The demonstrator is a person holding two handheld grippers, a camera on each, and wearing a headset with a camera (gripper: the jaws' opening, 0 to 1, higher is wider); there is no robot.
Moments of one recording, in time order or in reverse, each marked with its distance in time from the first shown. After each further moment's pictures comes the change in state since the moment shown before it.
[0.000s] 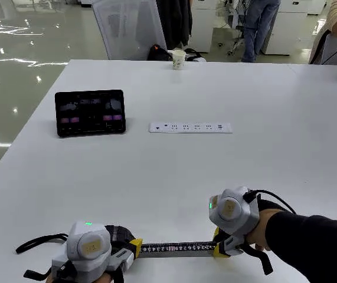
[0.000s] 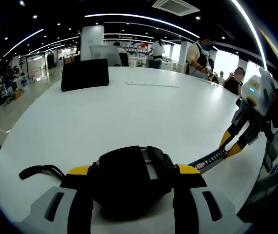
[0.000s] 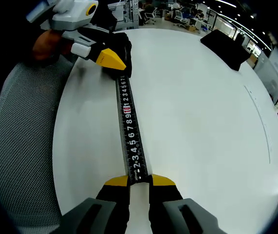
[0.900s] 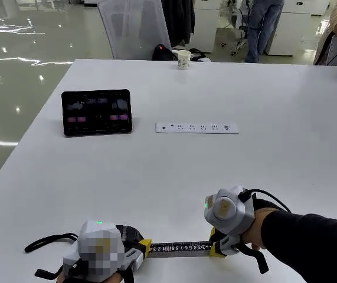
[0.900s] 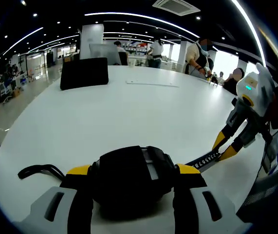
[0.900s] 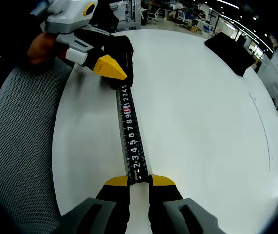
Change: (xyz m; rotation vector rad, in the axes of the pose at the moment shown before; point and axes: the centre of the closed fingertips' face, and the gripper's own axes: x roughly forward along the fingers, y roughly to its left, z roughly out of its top) left arm 0.000 0.000 -0.001 -0.009 0.010 -0.013; right arm 0.010 0.001 0.023 -0.007 -0.001 0.004
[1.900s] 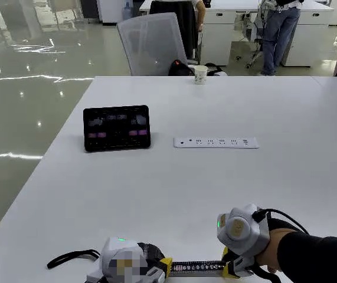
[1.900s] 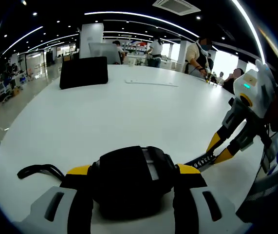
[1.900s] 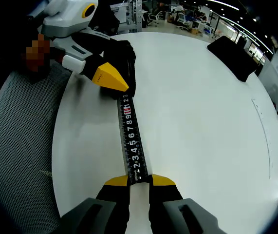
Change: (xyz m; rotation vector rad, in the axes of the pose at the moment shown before) left arm 0.000 0.000 0.001 -0.003 0.005 -0.007; right arm 0.006 0.002 0.021 -0.009 -0.020 0.001
